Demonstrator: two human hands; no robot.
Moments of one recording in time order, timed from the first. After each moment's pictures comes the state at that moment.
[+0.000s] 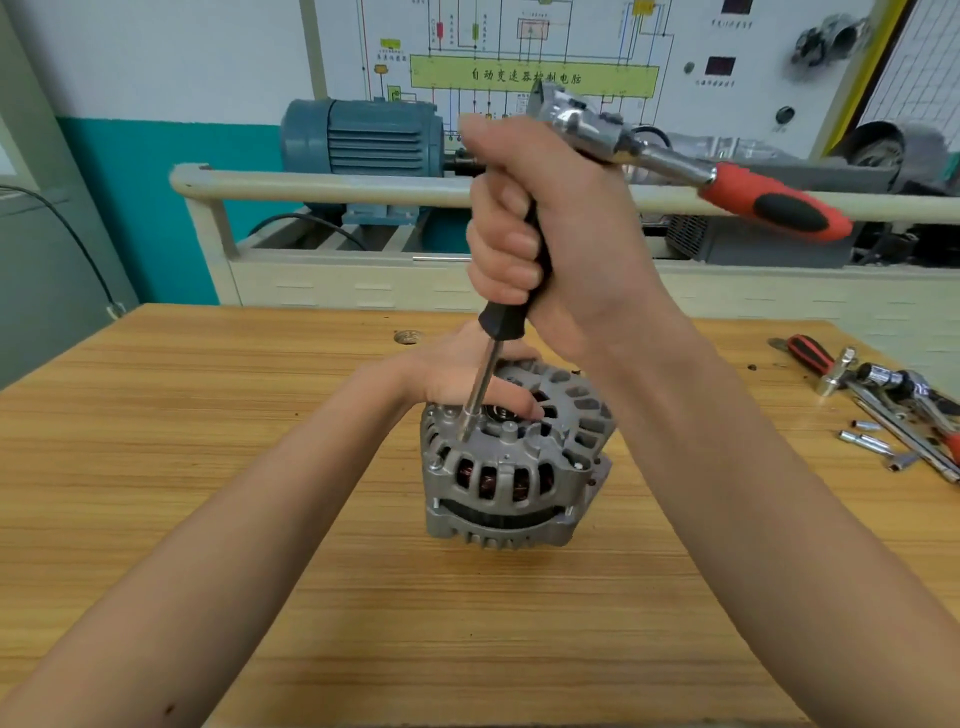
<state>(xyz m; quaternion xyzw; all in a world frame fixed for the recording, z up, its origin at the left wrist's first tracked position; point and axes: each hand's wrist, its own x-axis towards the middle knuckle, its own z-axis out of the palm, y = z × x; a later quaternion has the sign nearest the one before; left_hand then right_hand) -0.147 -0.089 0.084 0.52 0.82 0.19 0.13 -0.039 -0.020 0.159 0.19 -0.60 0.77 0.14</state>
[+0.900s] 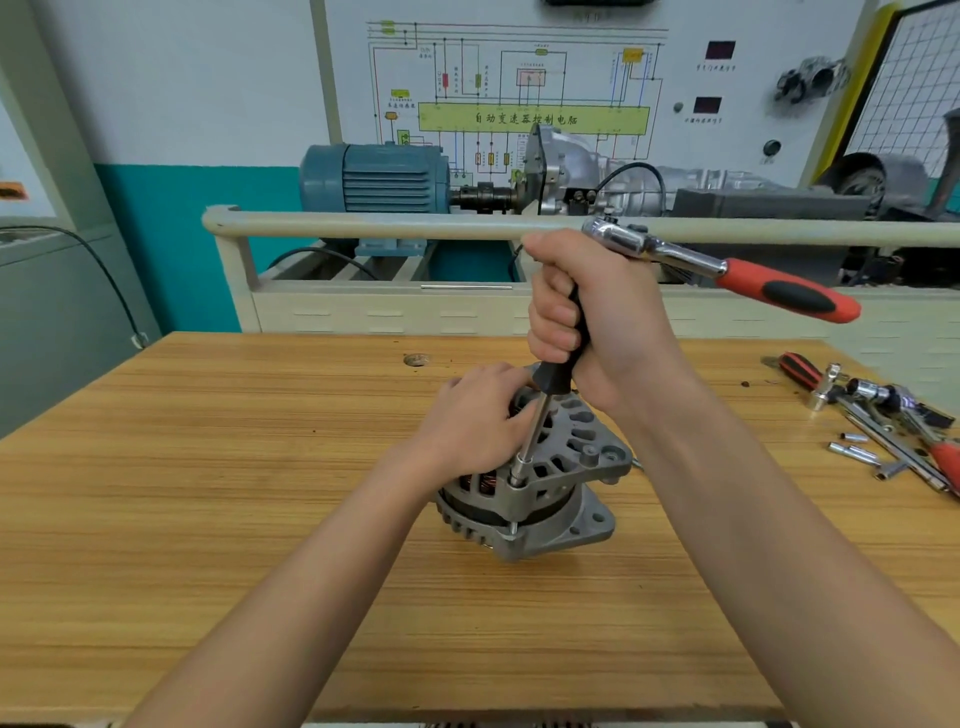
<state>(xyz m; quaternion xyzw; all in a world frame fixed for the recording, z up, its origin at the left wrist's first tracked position) -0.098 -0.090 0.058 0.42 0.87 0.26 -0.04 -0.016 -0.003 0.142 0.05 -0.59 0.78 0.20</state>
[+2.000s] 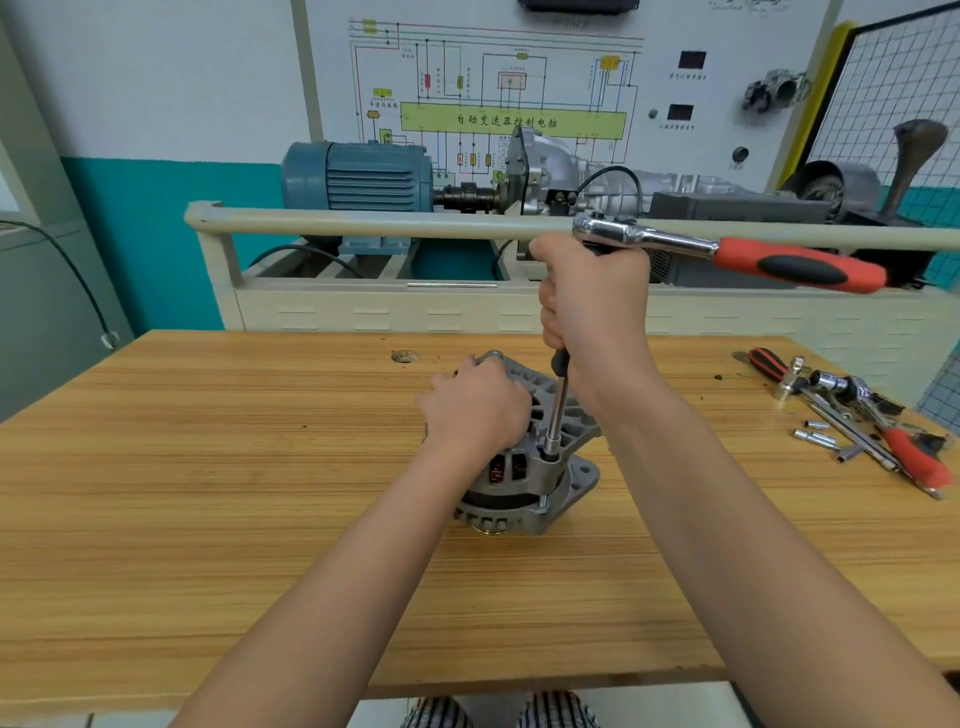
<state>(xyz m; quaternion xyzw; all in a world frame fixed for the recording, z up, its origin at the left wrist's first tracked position) -0.090 -0.067 0.057 0.20 0.96 0.20 -0.03 -0.018 -0.016 0.140 -0.08 -0.64 0.66 0.38</state>
